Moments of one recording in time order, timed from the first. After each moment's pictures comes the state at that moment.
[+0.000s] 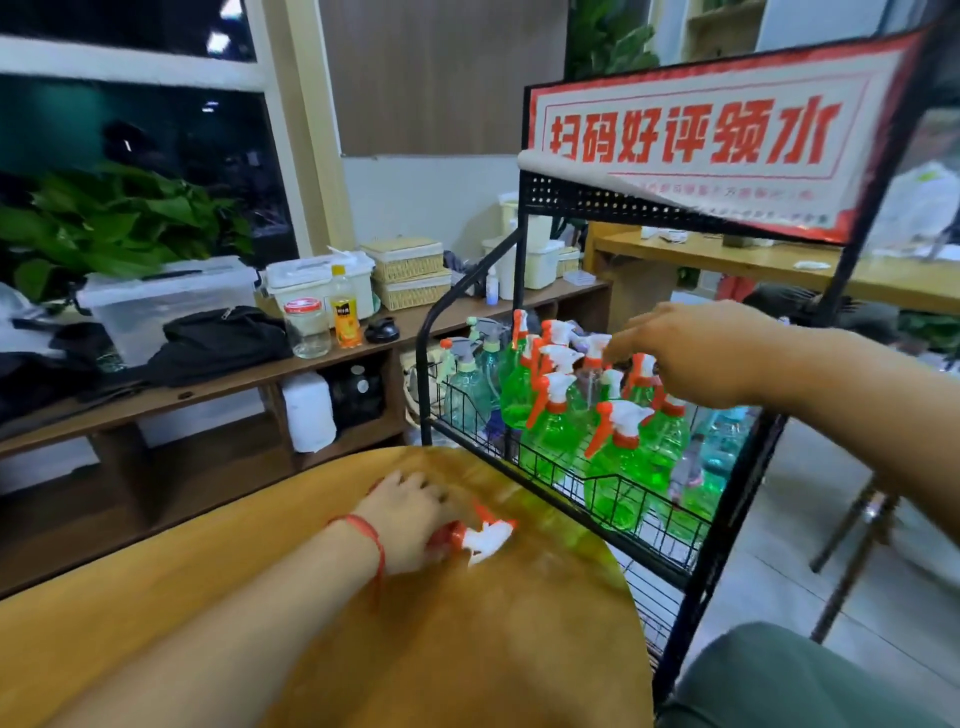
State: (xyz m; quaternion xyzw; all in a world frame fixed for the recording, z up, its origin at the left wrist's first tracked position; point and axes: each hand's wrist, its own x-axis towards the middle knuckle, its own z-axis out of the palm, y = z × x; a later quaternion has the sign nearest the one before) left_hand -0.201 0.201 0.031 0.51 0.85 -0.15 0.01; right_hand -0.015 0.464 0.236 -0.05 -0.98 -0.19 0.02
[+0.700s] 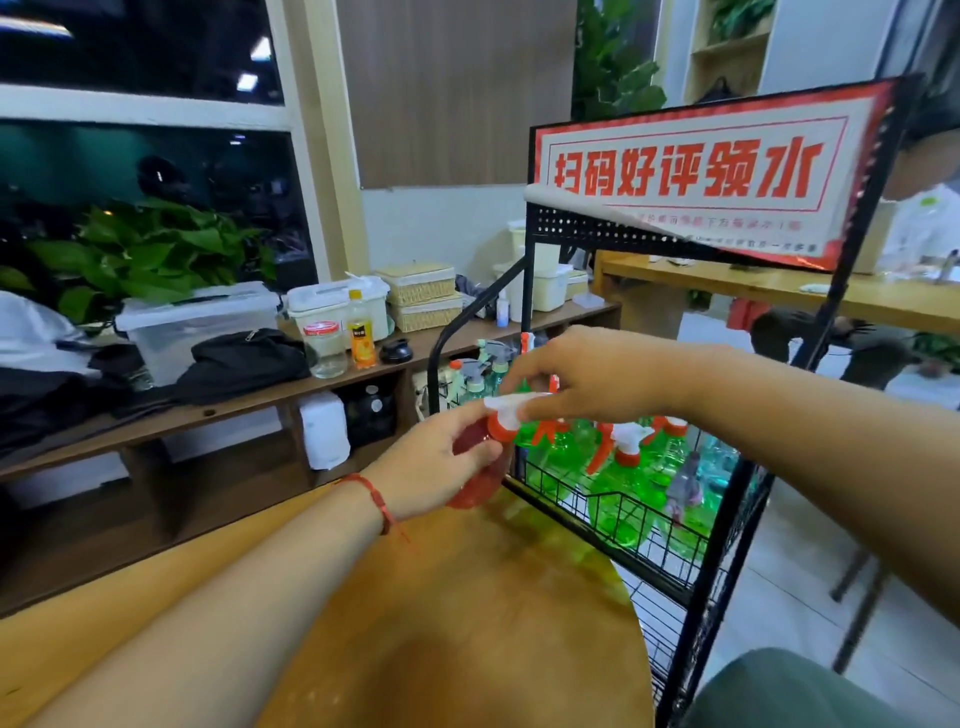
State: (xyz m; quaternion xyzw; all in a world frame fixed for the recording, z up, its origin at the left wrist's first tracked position) left_hand -0.167 0.214 0.125 0.47 0.78 0.42 0.05; right_hand -0.049 0.405 0.243 0.08 -1.00 0.01 0.03
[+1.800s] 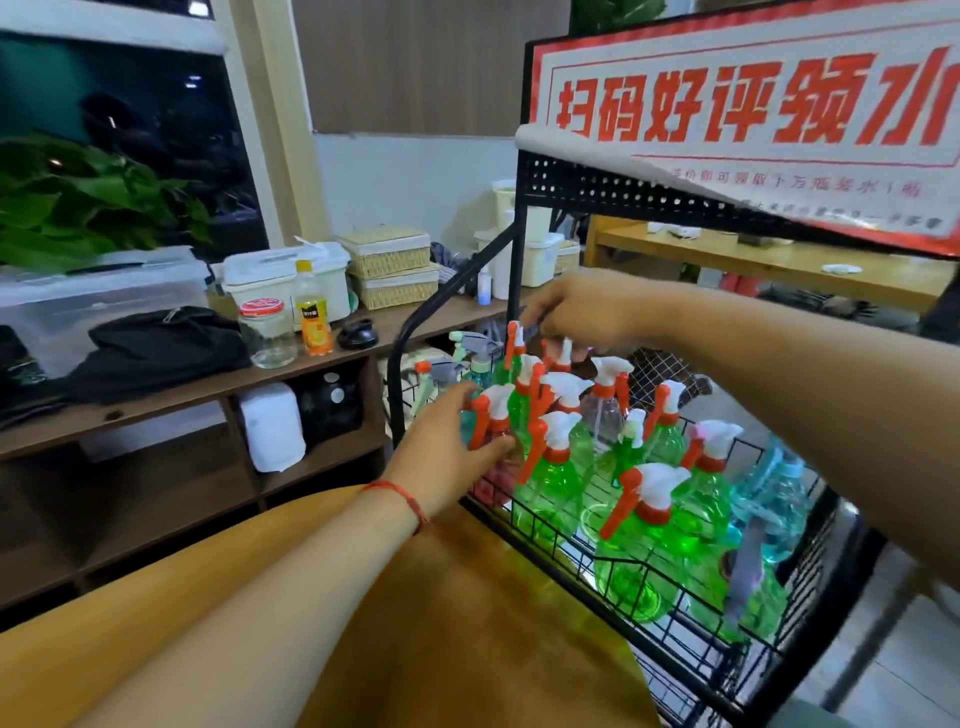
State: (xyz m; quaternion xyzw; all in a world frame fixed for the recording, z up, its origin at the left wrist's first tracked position) left_hand -0.279 0.330 0.066 0.35 0.85 0.39 -0.01; right_hand -0.196 0.508 0.238 -0.13 -0.98 0.16 0.03
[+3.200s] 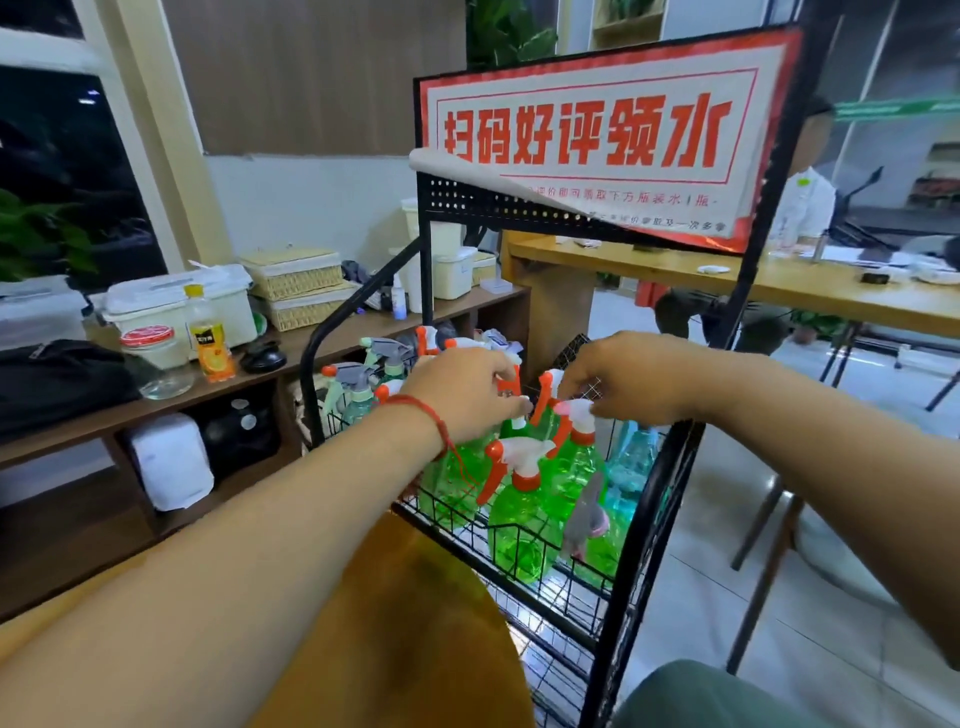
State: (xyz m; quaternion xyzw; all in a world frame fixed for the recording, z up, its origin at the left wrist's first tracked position) left_hand -0.187 0.446 0.166 0.49 0.85 0.18 -0.05; right_hand -0.041 0.621 0.203 -0.11 -0.99 -0.06 -0.01
